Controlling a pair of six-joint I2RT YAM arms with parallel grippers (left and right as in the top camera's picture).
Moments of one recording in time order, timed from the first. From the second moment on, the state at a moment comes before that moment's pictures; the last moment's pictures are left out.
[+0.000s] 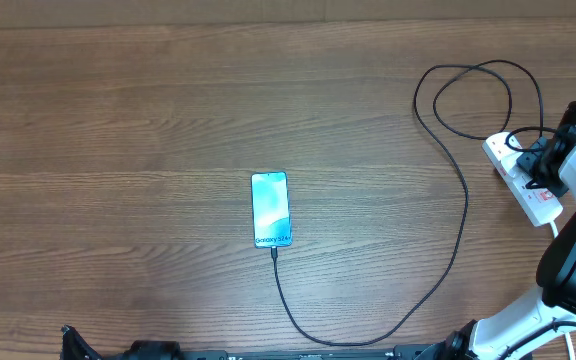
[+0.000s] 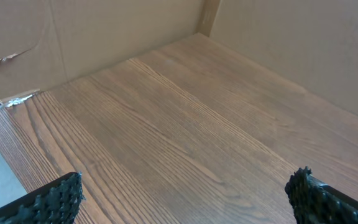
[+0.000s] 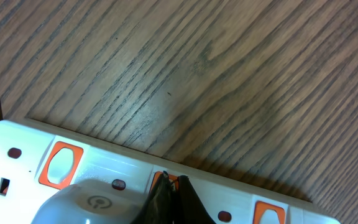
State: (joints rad) left arm -0.06 0.02 1.07 -1.49 -0.65 -0.50; right arm -0.48 1.90 1.20 -0.48 0.15 0.36
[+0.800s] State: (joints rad) left arm -0.06 0.02 1.07 -1.49 -0.65 -0.50; right arm -0.49 1.90 1.23 -0.53 0.11 0.36
